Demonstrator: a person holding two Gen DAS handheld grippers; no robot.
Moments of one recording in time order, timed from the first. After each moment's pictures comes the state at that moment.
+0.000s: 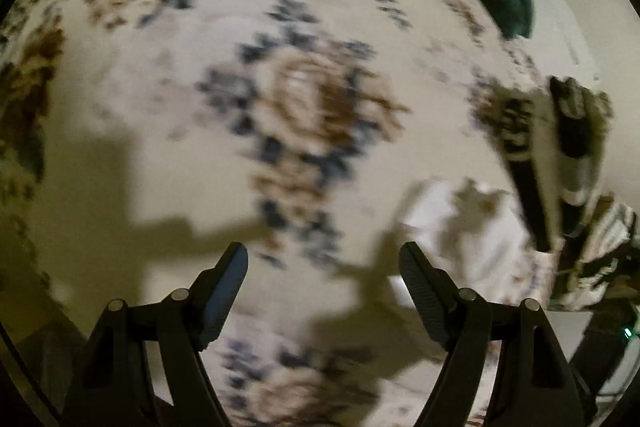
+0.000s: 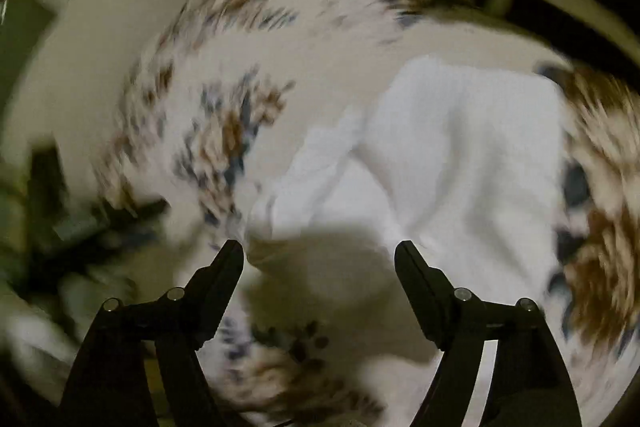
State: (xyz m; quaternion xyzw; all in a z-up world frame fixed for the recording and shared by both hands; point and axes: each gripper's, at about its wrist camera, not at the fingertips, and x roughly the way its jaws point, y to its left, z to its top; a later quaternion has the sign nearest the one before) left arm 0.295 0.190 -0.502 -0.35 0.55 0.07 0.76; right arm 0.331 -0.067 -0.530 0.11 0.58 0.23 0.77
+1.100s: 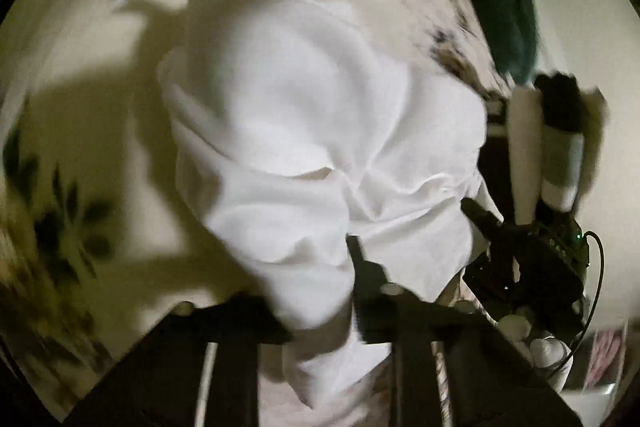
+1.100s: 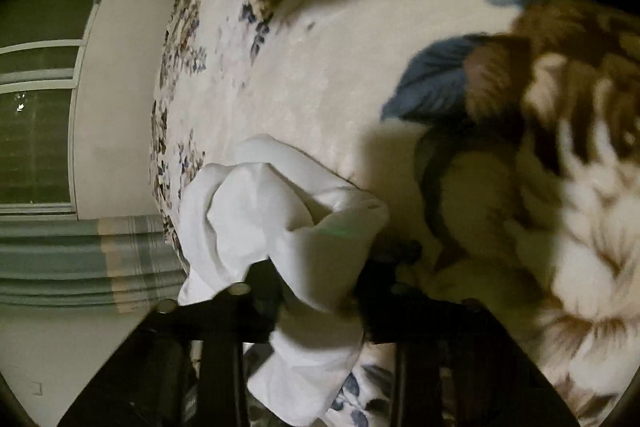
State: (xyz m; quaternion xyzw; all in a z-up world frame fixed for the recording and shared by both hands) left arm 0.302 0.014 -0.572 -0.49 0.46 0.11 0.73; right arm 0.530 -0.202 -0.651 0.24 0.66 0.31 0.63
